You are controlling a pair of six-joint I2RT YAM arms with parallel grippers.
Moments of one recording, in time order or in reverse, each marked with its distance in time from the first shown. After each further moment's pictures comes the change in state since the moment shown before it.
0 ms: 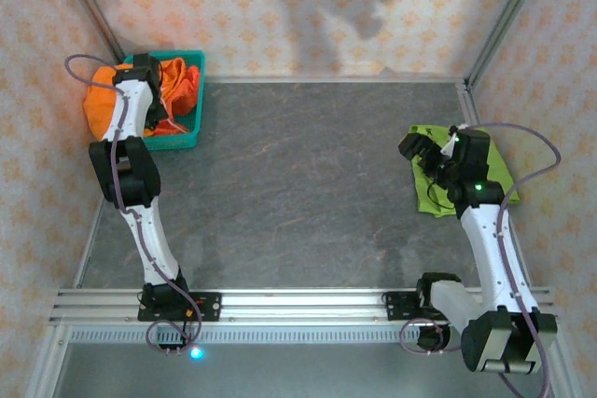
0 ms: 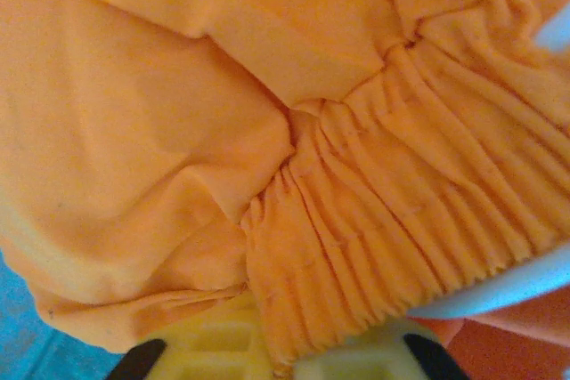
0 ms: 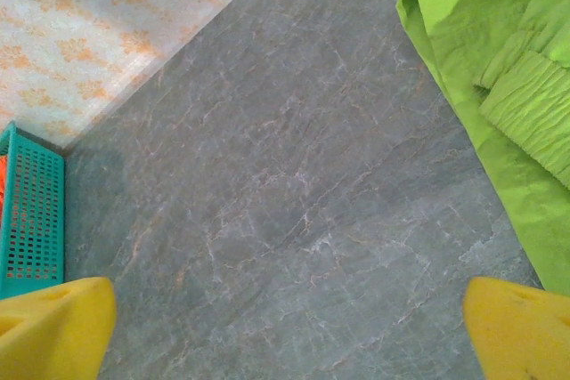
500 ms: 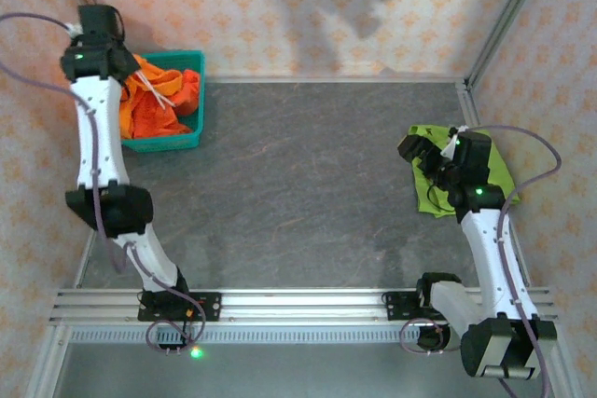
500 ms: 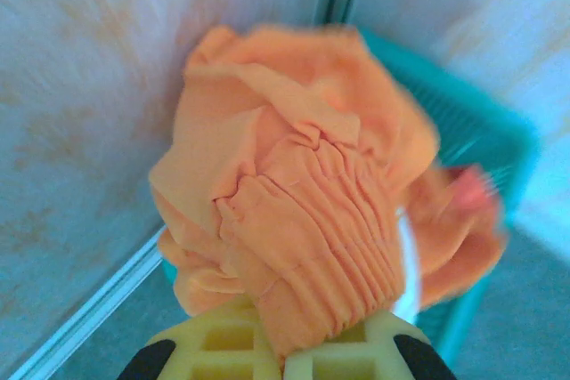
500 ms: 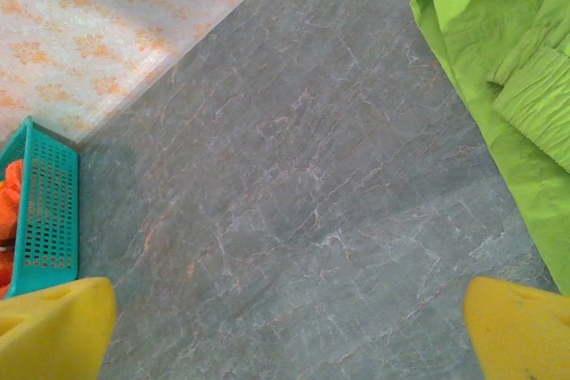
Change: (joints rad) left arm -0.001 -0.368 0.295 0.003 0.079 -0.103; right arm 0.000 -0.032 -0.010 0.000 -0.029 0.003
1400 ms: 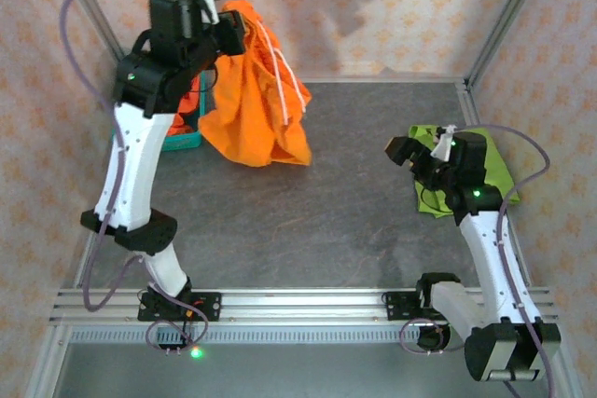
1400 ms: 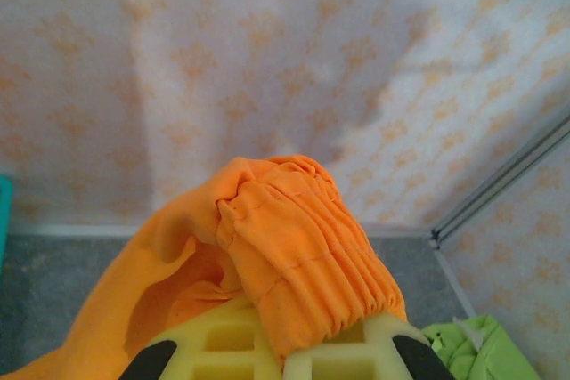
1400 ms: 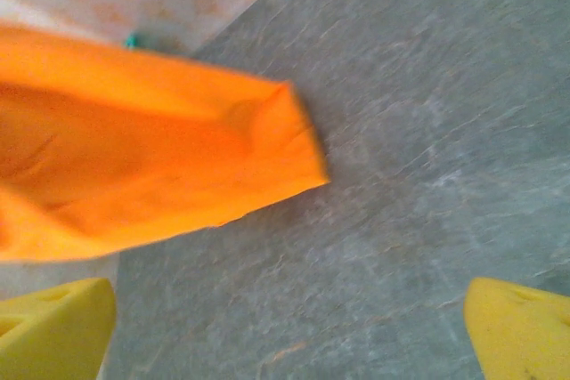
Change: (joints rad) left arm -0.608 0.039 0.202 0.103 0.224 0.029; right arm 0.097 -0.016 0.006 0.007 -0.198 0.036
